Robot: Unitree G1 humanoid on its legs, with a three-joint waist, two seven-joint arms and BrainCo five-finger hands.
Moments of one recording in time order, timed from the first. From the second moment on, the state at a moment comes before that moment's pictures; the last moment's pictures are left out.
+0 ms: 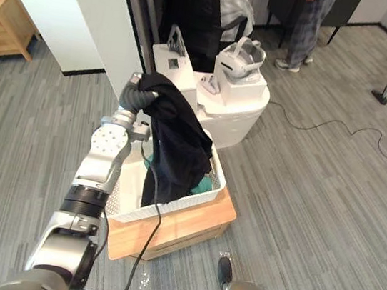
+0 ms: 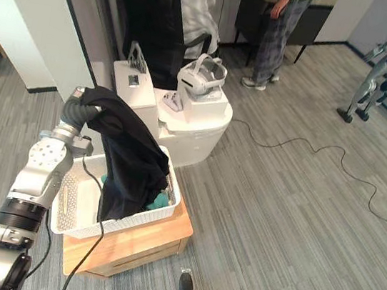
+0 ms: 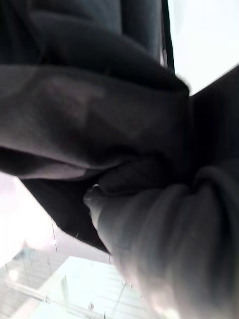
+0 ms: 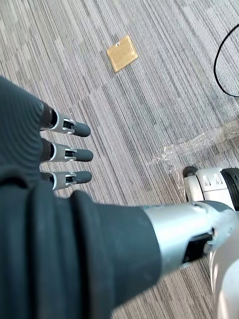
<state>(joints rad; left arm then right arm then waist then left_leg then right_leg) -0.43 0.39 0.00 0.22 -0.24 -0.09 0.05 0.43 -0.06 -0.10 0.81 -0.12 0.08 -0.27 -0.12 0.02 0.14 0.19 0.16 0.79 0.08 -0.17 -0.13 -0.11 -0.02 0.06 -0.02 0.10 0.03</state>
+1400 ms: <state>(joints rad) -0.27 0.29 -0.02 0.50 0.02 0.02 0.30 0.39 -0.08 -0.03 0.76 -0.08 0.05 -0.27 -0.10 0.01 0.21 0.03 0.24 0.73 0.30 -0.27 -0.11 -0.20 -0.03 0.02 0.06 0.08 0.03</state>
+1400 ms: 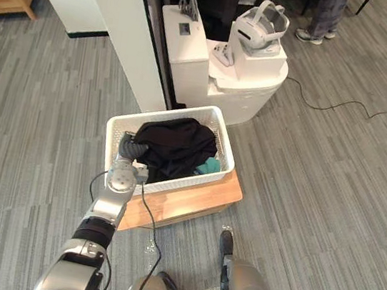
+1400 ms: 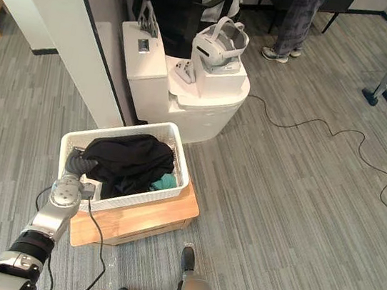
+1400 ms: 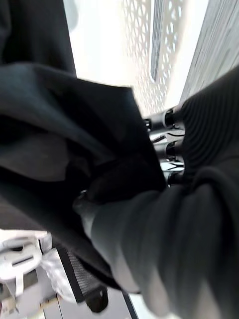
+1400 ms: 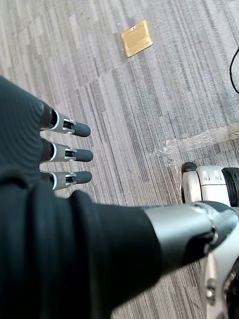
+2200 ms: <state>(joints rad) 0.04 0.26 0.21 0.41 -0.41 -0.05 0.12 0.40 -0.09 -0.07 0.85 -0.10 0.07 -0.27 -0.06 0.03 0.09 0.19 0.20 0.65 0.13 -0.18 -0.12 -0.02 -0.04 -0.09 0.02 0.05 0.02</state>
